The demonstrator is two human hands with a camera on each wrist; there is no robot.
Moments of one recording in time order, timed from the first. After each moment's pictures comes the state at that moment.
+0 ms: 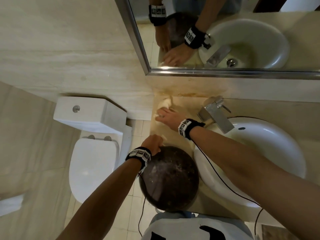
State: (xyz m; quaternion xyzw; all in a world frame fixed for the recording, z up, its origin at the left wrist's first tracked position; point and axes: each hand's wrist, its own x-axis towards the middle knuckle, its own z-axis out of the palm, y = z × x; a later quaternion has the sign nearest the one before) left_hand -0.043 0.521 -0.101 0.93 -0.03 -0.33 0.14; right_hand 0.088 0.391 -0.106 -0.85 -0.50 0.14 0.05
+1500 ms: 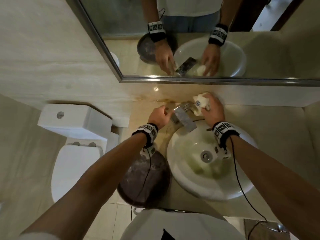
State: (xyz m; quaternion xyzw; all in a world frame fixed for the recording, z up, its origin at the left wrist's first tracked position) left_hand 0.070 0.374 -0.024 0.92 0.10 -0.13 0.35; right_hand 0.115 0.129 -0.030 -0.92 -0.03 0.01 0.38
